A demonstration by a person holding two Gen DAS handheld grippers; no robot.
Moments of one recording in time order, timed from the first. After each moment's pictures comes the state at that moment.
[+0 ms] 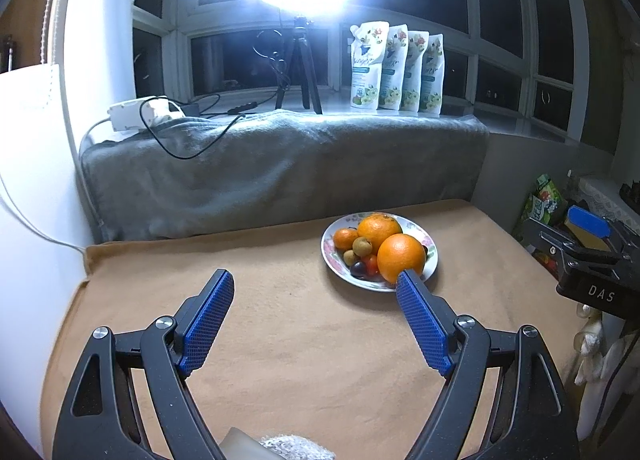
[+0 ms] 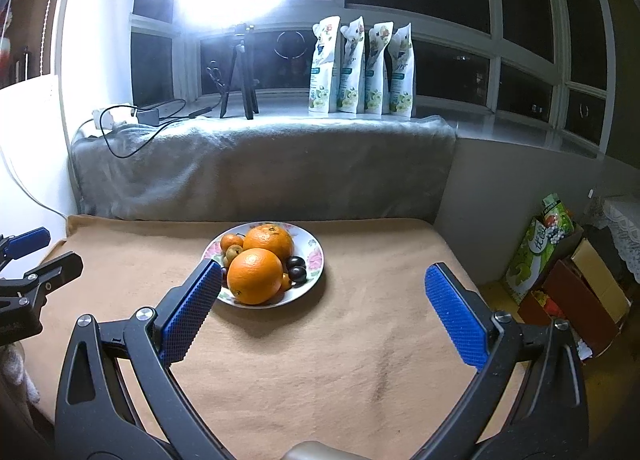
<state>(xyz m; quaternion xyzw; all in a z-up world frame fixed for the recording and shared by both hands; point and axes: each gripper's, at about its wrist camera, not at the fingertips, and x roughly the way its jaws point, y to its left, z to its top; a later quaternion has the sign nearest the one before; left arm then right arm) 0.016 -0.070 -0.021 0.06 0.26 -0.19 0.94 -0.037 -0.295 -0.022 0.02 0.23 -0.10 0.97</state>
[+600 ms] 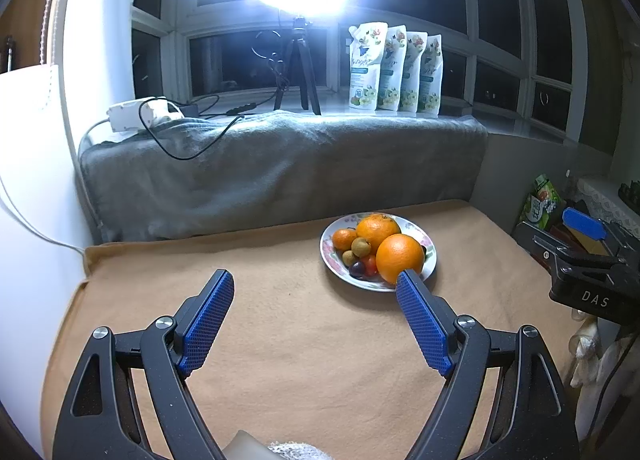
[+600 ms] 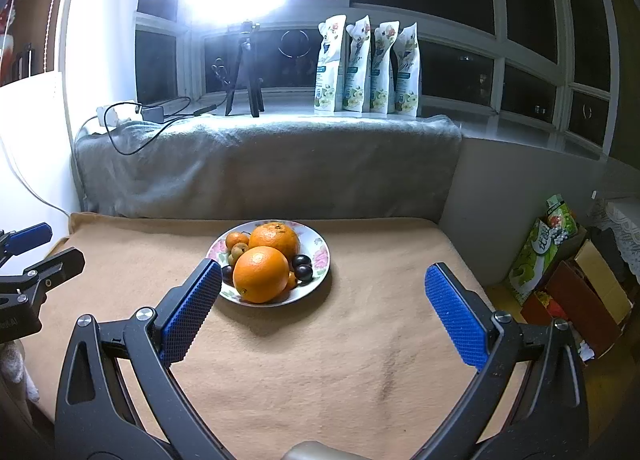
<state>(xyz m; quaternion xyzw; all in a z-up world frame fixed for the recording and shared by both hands) 0.015 -0.070 -0.020 0.06 0.26 -0.20 0.94 -0.036 -0.291 -0.023 0.02 0.23 -0.09 0.97</state>
